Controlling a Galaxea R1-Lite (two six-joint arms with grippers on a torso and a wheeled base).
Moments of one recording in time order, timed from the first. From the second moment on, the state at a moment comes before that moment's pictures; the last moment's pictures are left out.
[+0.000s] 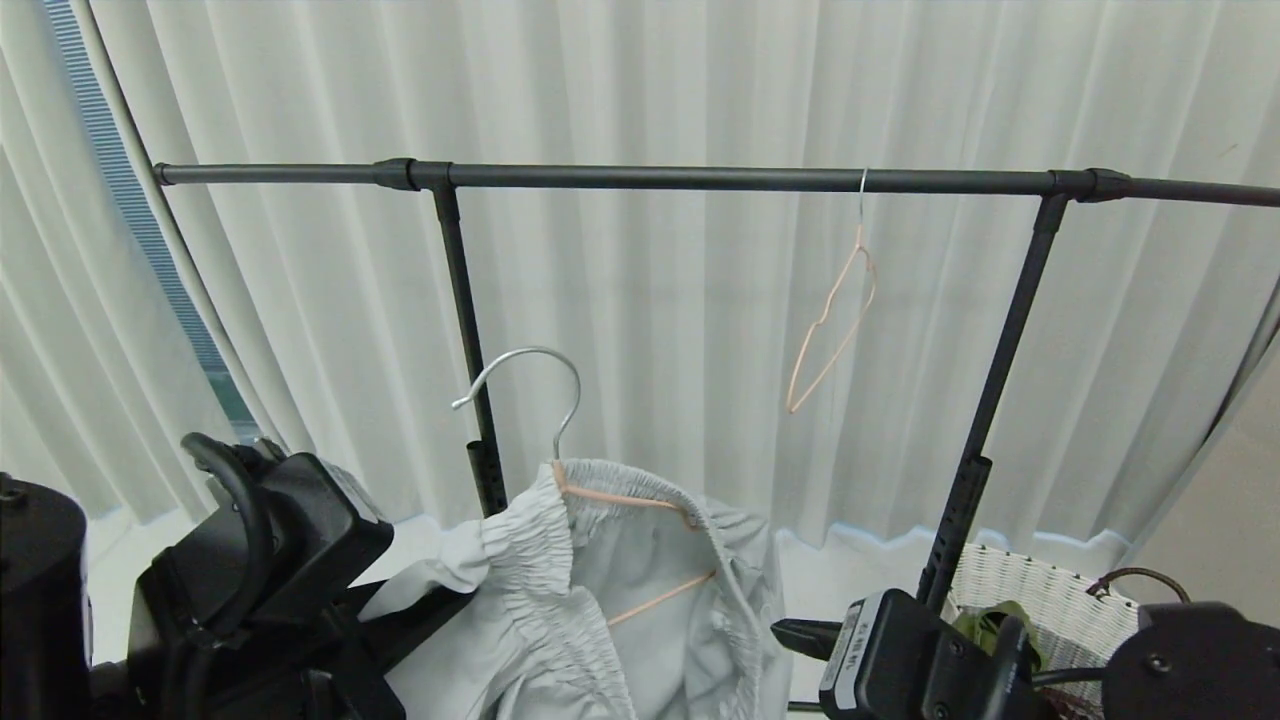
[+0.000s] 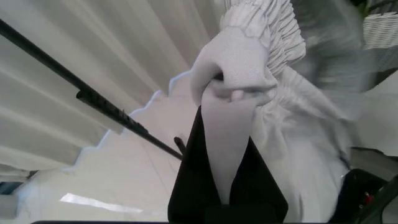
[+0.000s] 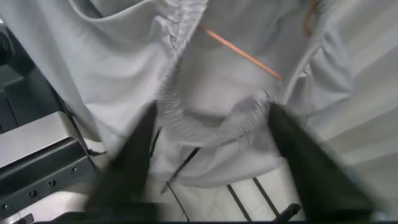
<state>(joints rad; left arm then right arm) -0.80 1.15 -0.53 -0.16 0.21 0.23 1.30 1.51 -0.58 -0.51 -0.28 0.00</state>
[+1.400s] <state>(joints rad) -1.04 1.11 -0.43 -0.30 -0.06 0.28 1.09 1.48 -0.74 -0.22 0.22 -0.35</state>
